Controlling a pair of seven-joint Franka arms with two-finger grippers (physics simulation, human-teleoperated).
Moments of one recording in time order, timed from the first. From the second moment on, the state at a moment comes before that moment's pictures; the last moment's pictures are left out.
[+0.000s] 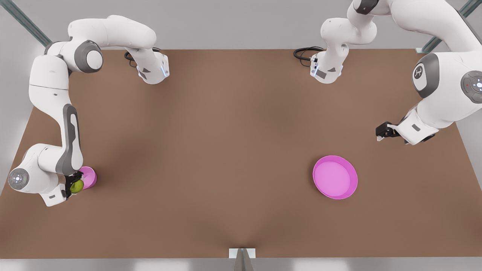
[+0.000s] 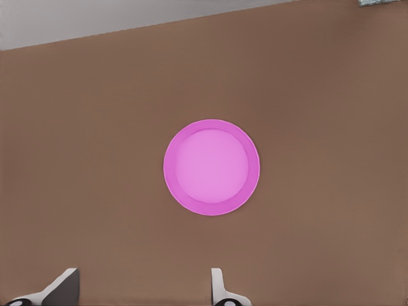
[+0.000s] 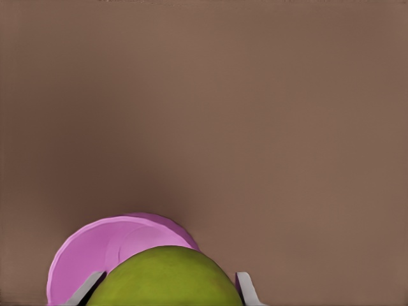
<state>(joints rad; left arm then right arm) -0.14 0.21 0.12 -1.34 0.01 1.53 0.12 -0.45 0.87 0.24 -1.23 -0.29 1.97 -1.36</state>
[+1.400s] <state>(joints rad) -0.15 0.23 0.12 -1.34 0.01 1.53 -0.02 -0.03 0.33 0.13 -1.16 -0.09 1.46 -0.68</state>
